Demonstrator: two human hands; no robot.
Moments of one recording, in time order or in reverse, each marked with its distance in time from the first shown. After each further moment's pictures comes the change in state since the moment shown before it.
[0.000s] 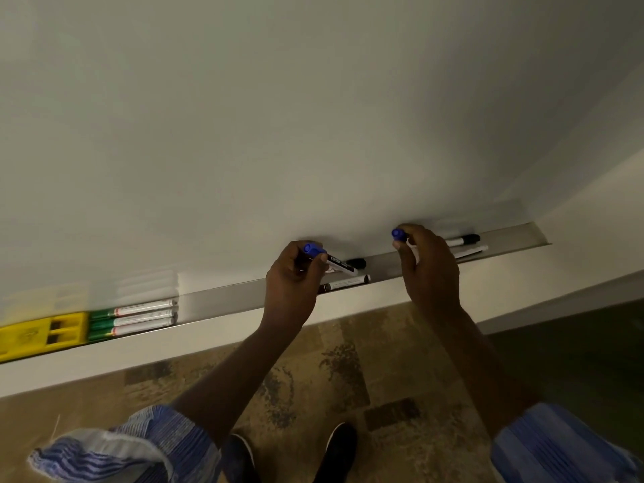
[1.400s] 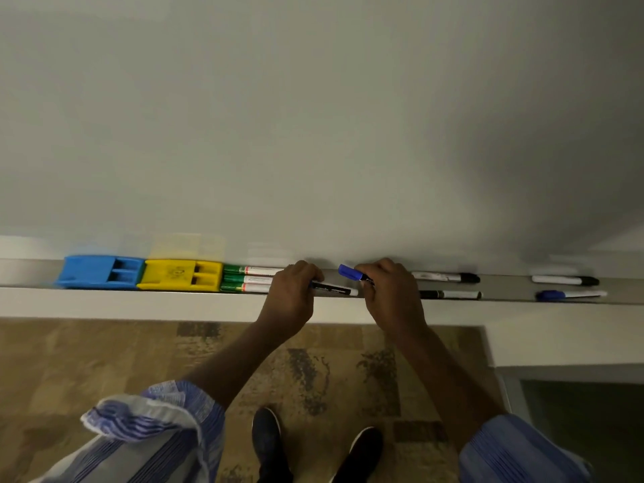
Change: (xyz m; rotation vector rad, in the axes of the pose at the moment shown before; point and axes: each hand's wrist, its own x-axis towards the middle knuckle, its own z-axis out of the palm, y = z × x) left_hand -0.010 -0.085 -0.211 0.664 -0.080 0.250; right_hand -0.064 -0.192 0.144 -0.150 -0.462 -0.239
